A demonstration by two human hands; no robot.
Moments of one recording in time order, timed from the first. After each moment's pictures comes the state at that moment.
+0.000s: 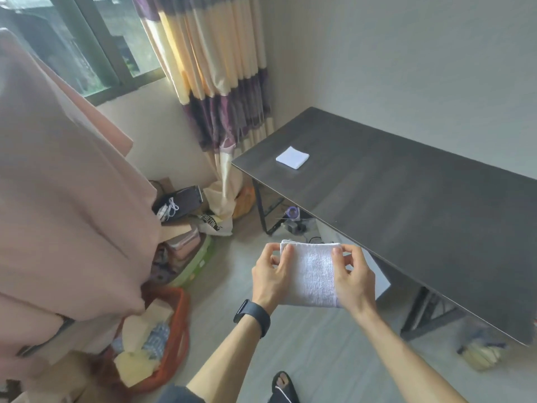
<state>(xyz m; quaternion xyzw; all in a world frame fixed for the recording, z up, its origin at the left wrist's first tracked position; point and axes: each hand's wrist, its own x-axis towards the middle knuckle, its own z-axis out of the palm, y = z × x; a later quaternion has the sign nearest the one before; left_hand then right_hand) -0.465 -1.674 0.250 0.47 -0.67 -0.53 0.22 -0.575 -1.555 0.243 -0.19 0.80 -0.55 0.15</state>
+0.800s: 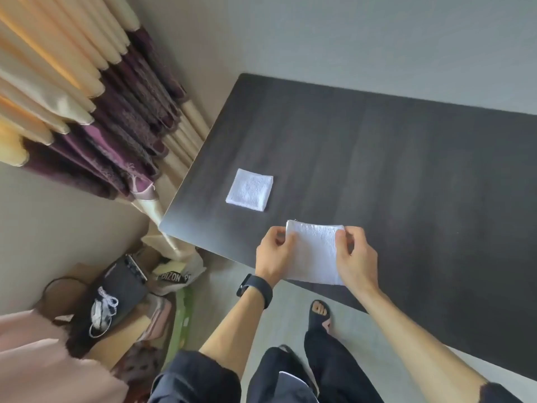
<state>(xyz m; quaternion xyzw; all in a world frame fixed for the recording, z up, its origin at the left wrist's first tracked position) -0.838 -1.993 0.154 0.42 -0.72 -0.55 -0.04 -0.895 -1.834 0.138 0.04 0.85 -0.49 0.18</state>
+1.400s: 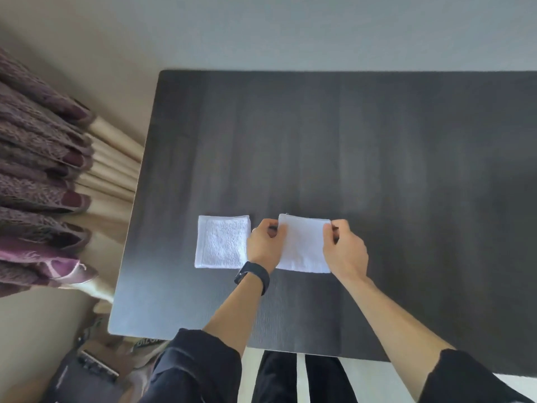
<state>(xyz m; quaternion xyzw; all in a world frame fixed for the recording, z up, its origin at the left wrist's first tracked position) -1.005 -2.094 0.030 0.34 -0.79 -0.48 -0.16 -1.017 -1.924 0.021 0.15 0.93 -0.30 0.16</state>
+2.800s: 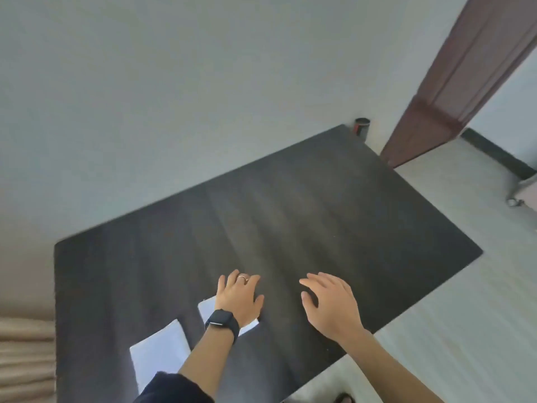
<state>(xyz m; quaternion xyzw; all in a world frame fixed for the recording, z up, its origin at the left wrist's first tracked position) -1.023 -1.994 0.132 -0.23 -0.94 -0.01 -0.24 -0.913 -1.797 0.146 0.17 0.96 -0.20 0.07</state>
